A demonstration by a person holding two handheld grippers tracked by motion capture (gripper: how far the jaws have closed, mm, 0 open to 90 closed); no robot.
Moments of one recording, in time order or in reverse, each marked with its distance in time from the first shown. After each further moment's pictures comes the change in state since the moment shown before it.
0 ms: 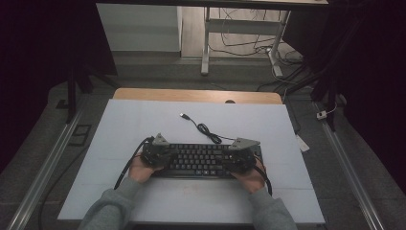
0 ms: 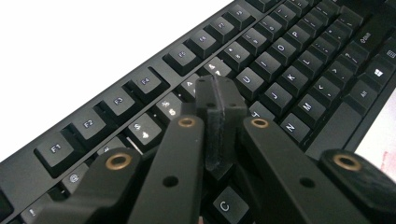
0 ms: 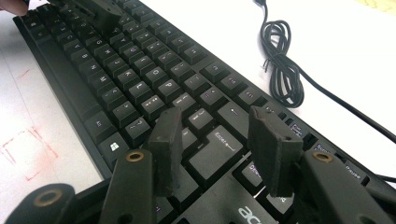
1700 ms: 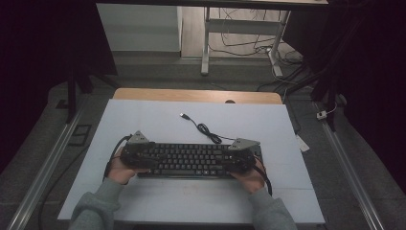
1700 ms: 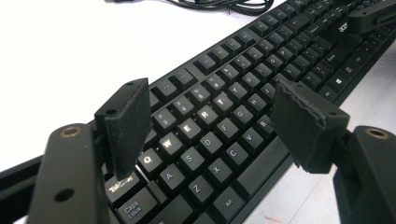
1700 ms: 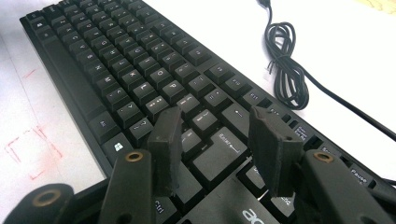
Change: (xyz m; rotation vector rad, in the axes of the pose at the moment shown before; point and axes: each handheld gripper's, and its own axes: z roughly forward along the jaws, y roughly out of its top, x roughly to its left) left arm 0.013 -0.013 -0.063 -0.095 0.016 -0.053; right arm 0.001 -0.001 0.001 -0.013 0.016 -0.005
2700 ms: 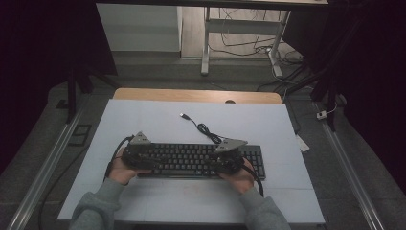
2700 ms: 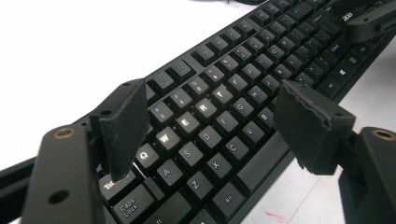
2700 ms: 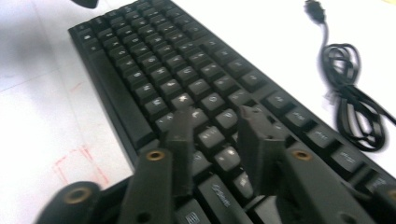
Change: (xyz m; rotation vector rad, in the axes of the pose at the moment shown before) left arm -0.001 -0.001 0.006 0.032 -0.007 0.009; right arm 0.024 0.017 0.019 0.001 0.104 -0.038
